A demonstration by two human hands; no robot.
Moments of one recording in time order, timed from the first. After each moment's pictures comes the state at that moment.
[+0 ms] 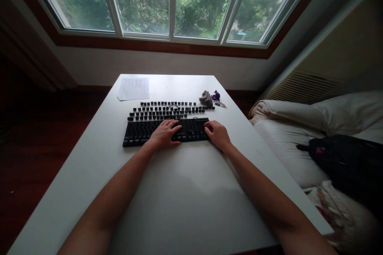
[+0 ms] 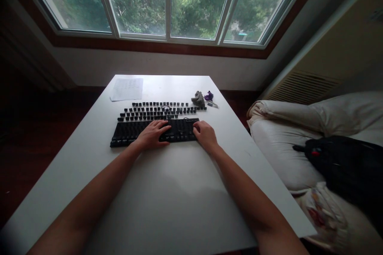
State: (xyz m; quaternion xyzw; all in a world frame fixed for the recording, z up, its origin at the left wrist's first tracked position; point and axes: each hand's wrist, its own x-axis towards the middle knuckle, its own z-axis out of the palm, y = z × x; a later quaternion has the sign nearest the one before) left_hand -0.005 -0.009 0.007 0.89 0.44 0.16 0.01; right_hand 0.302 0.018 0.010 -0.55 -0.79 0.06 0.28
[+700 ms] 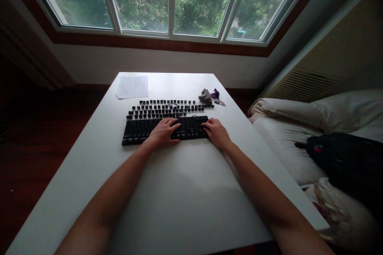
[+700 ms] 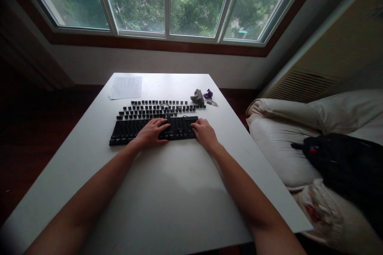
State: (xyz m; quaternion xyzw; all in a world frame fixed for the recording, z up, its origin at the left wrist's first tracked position) left_hand -0.003 -0.008 0.002 0.89 0.44 0.16 0.01; right_hand 0.310 0.014 0.011 -0.50 -0.85 0.01 0.19
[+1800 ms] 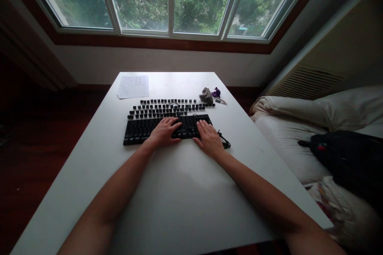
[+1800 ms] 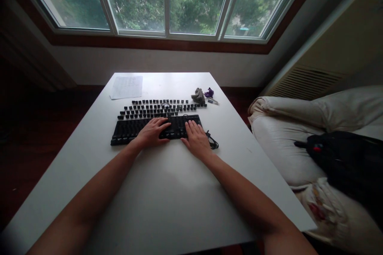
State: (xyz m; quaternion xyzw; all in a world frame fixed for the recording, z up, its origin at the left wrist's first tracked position) left_hand -0.001 -0.009 0.006 0.88 0.44 0.16 0.01; right_hand 0.280 -0.026 -0.017 -0.47 -0.86 -0.05 0.17
